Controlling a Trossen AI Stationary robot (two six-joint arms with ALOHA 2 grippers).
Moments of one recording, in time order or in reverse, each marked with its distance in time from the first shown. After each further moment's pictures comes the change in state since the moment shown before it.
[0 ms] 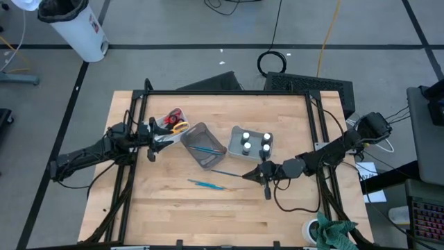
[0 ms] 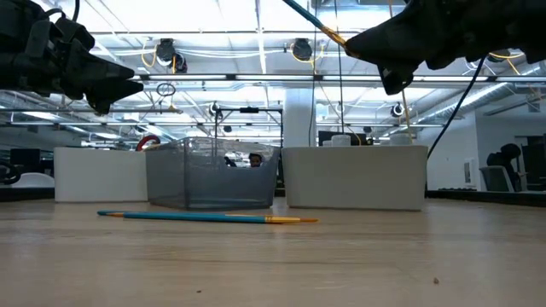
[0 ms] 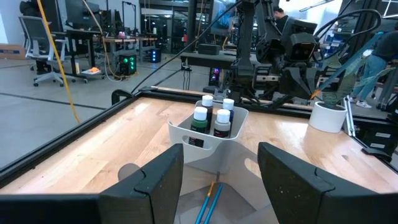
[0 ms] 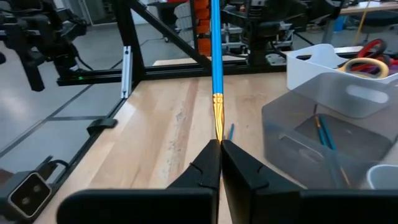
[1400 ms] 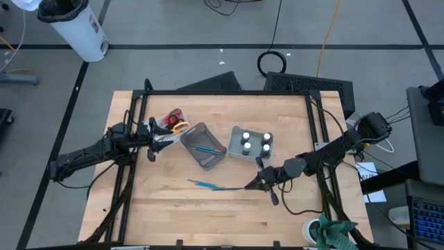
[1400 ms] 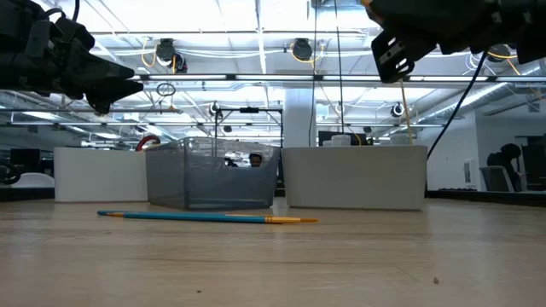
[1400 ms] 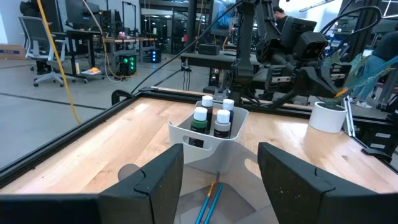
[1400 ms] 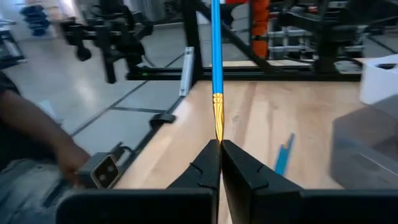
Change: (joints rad) left arm 0.000 0.000 0.001 0.000 0.000 0.000; right arm -0.002 0.000 0.000 0.041 -0.229 -0.027
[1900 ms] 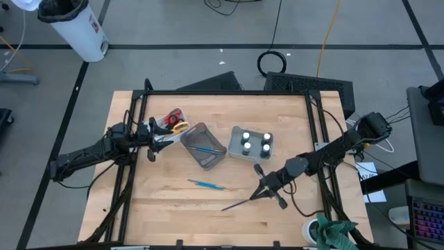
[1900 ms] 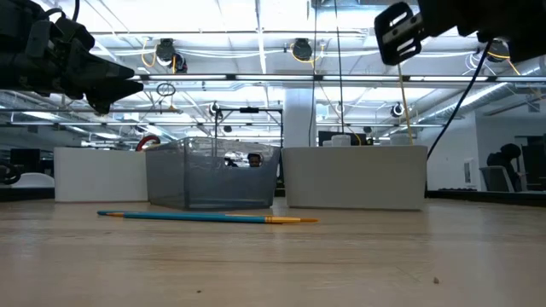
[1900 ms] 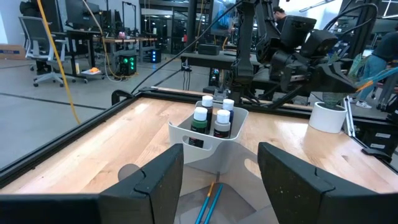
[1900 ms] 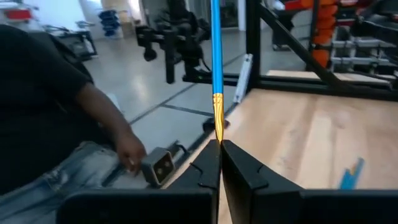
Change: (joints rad) left arm 0.000 0.000 0.000 0.000 0.000 -0.001; right arm 0.002 0.000 0.000 0.048 -0.231 -0.035
